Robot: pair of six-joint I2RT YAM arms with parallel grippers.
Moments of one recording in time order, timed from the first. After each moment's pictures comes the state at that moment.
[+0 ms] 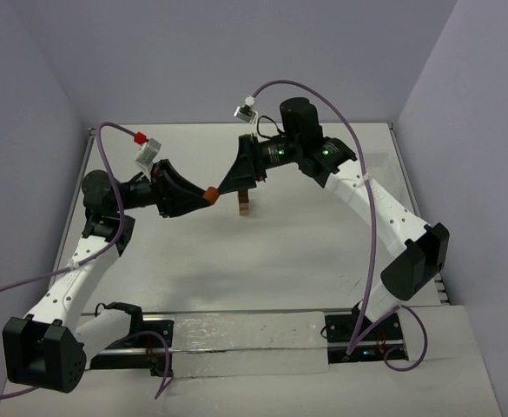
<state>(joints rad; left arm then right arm) -0.22 1.04 0.77 0.61 1.20 -0.78 0.60 1.59 1.64 -0.41 -1.08 0.51</state>
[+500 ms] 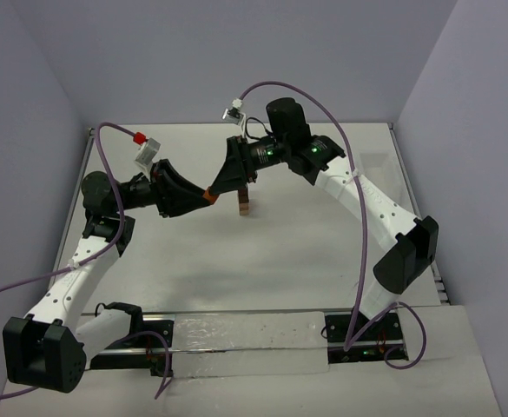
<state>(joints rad) -0.22 1.04 0.76 0.63 1.20 -0.81 0.64 1.65 1.70 -0.46 -1.04 0.49</state>
